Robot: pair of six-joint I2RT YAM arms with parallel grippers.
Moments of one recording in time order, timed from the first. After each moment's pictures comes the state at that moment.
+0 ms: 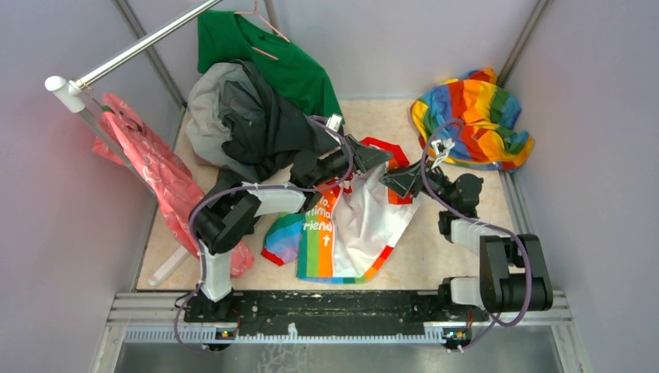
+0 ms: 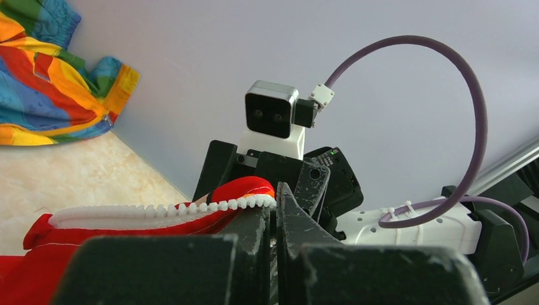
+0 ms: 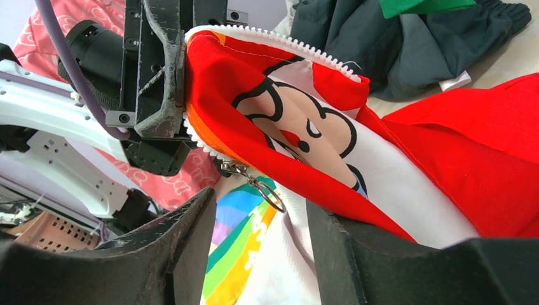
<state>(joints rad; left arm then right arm) -0.79 1.96 1.10 1.30 0.41 -1.14 0.04 1.31 0.38 1.16 -0.97 0.85</state>
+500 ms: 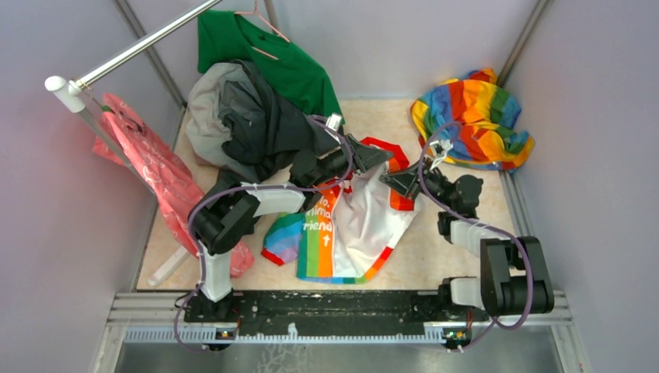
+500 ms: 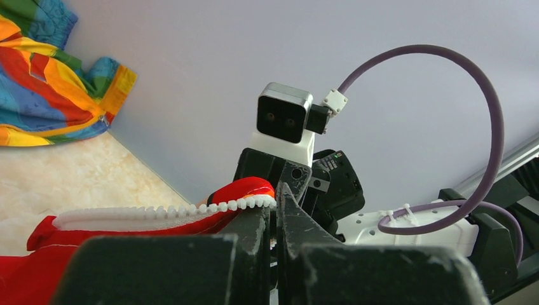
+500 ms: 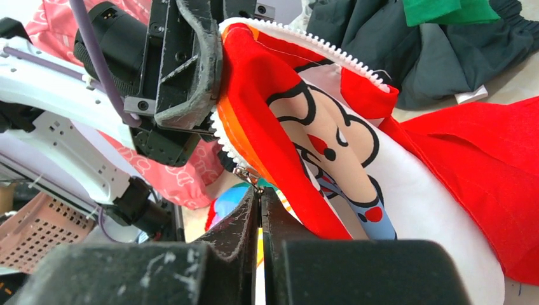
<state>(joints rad) -0.79 1.95 1.10 1.29 0.41 -1.14 0.06 1.29 0.38 1.18 -0.99 0.82</state>
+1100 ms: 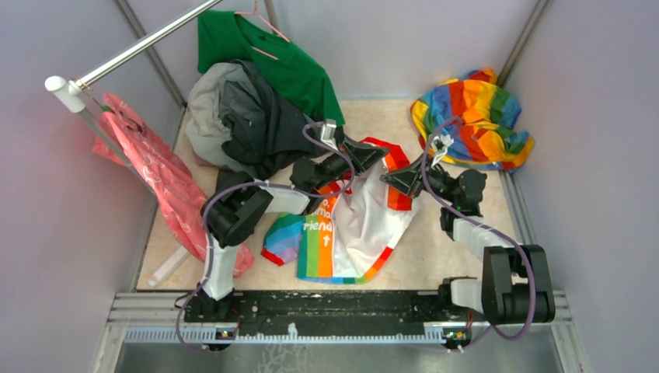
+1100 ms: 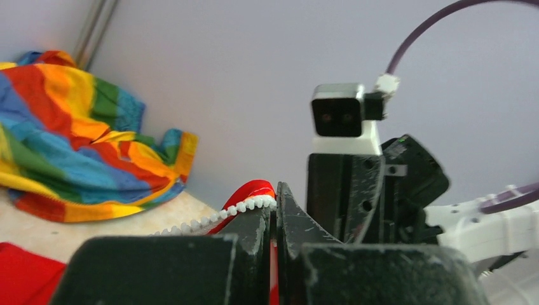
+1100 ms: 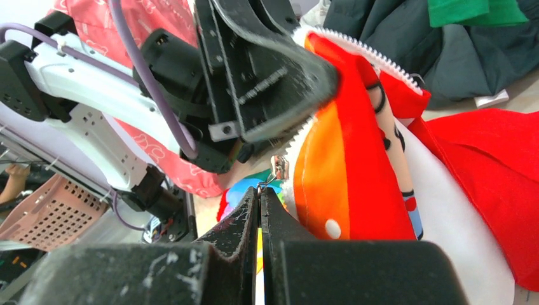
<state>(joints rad) -0.77 2.04 1.10 1.51 0.34 -0.86 0.04 1.24 0.43 1.09 -1.08 0.82</state>
